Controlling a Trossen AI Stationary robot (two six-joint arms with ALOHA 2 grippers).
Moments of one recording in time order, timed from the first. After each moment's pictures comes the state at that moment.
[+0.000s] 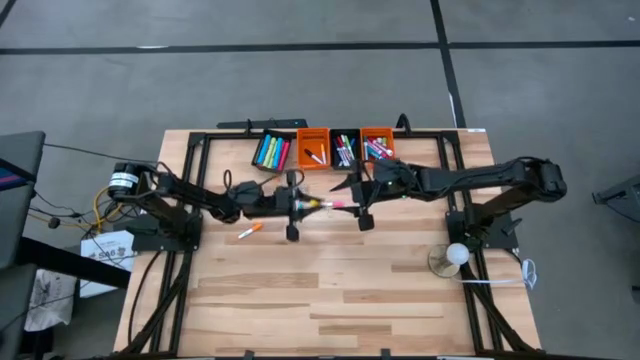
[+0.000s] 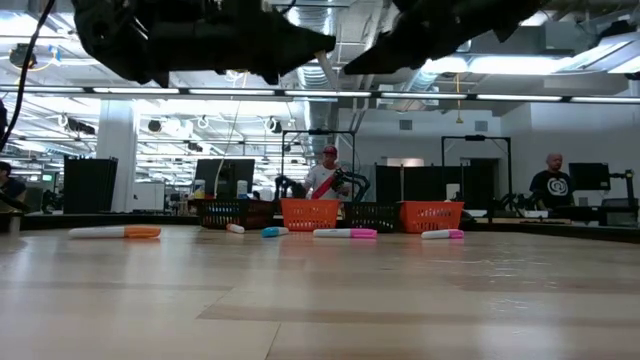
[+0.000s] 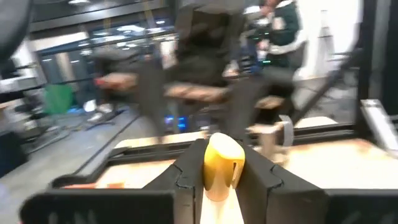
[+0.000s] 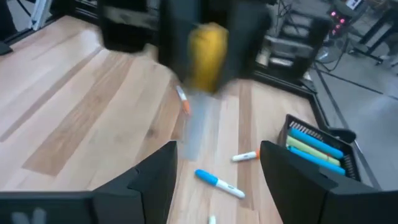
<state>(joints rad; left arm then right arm) -0.02 1.55 0.59 1.07 -0.03 0.20 -0.08 1.37 0.90 0.05 -0.12 -0.43</state>
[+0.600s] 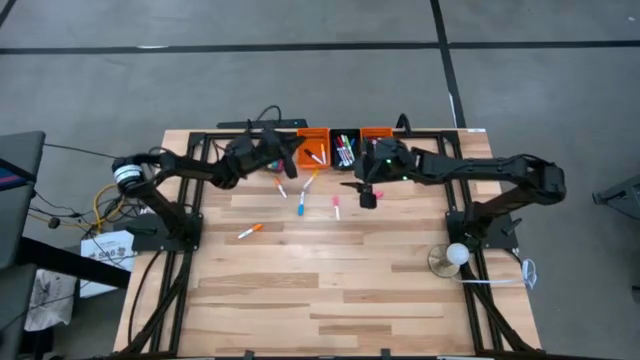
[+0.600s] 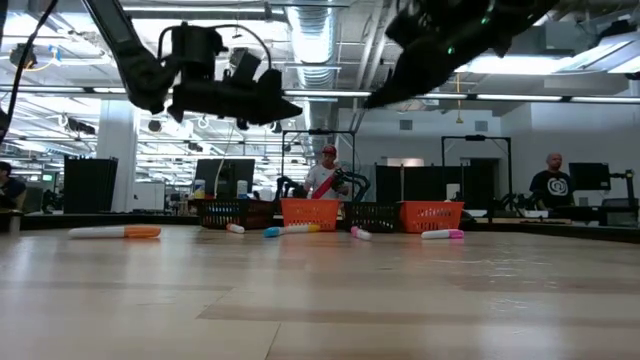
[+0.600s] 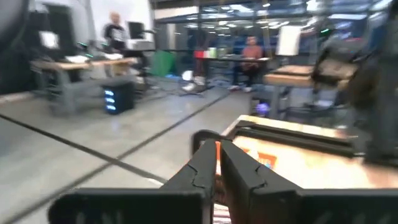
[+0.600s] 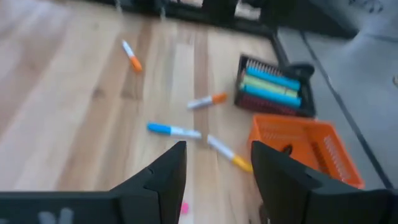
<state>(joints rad) 0.48 1.59 0.59 1.07 0.01 0.05 -0.28 1.36 0.90 -0.08 -0.13 -0.40</state>
